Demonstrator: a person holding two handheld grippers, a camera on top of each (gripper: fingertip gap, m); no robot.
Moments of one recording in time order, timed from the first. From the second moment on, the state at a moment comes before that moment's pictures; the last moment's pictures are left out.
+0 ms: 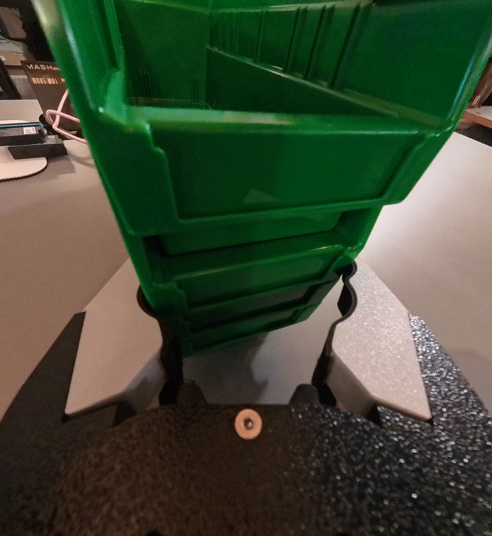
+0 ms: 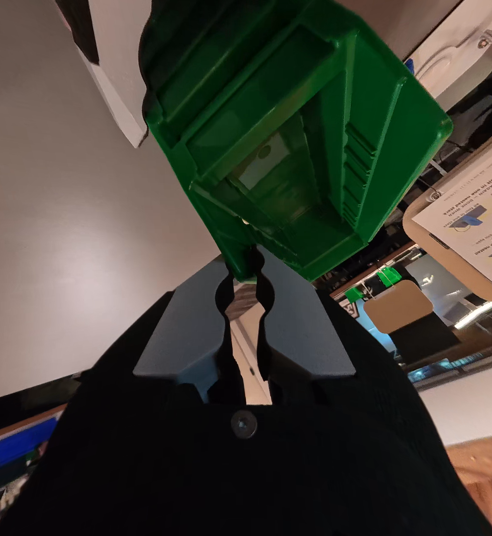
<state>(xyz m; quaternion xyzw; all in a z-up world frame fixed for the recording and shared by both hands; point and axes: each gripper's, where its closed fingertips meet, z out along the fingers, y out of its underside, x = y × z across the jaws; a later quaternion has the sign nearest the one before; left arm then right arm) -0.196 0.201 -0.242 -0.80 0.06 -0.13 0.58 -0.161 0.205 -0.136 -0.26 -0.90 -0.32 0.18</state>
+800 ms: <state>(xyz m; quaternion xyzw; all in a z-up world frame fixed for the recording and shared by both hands) -0.195 0.202 -0.241 -0.79 0.05 -0.13 0.59 -0.223 0.157 -0.175 -0.60 -0.80 0.03 0.07</state>
